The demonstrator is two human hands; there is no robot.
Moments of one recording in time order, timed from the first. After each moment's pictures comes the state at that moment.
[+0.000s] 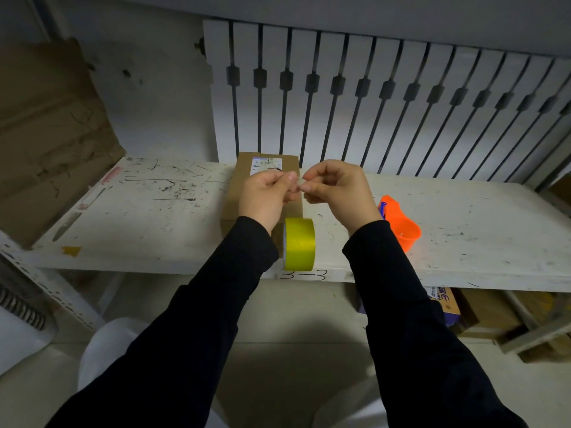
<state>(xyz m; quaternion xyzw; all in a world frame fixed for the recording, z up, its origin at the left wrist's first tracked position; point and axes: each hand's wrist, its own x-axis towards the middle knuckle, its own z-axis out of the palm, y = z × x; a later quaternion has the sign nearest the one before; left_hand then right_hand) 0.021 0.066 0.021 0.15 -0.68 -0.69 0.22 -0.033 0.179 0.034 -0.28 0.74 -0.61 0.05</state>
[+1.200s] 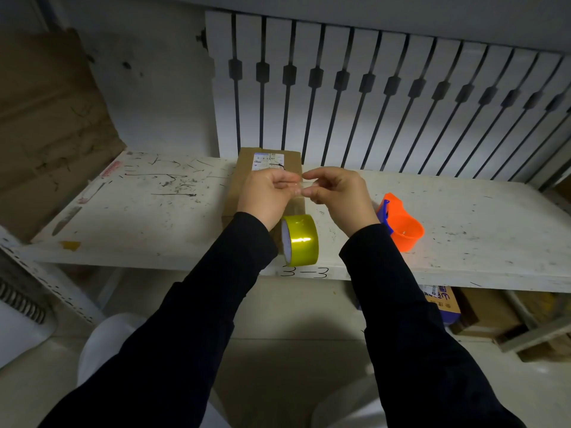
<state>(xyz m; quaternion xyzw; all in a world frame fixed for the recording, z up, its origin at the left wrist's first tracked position) 0.023 0.060 0.025 0.15 -0.78 -0.57 0.20 -0.040 0.172 0.017 -0.27 0.80 -0.53 0.00</state>
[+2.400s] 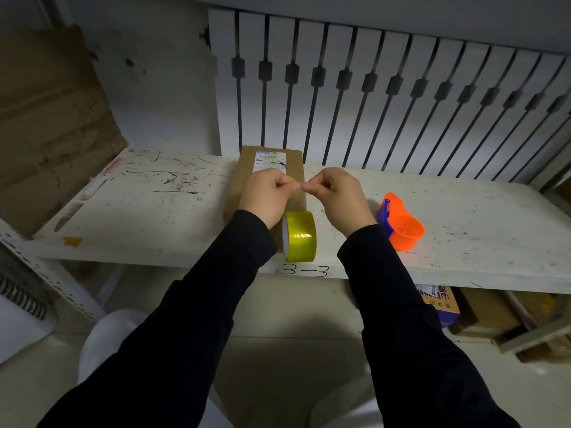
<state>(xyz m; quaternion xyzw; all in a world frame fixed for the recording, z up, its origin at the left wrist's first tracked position) 0.022 0.058 0.022 0.17 -0.82 -0.51 0.17 -0.035 0.166 0.018 -0.27 0.86 -0.44 -0.03</state>
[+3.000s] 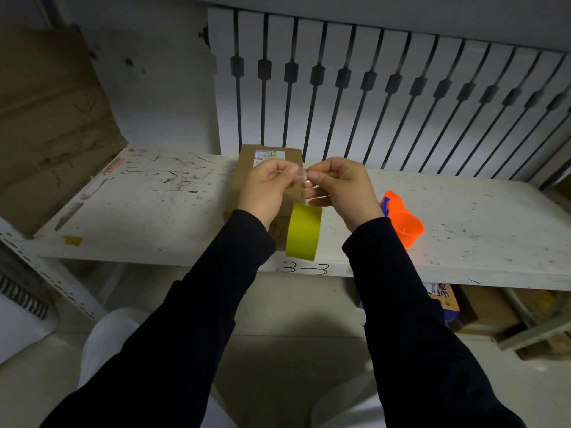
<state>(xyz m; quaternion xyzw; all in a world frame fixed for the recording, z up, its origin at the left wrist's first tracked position) 0.025 0.059 0.021 0.13 -0.72 -0.65 0.19 -0.026 0.175 0.033 -0.22 0.73 -0.64 0.10</state>
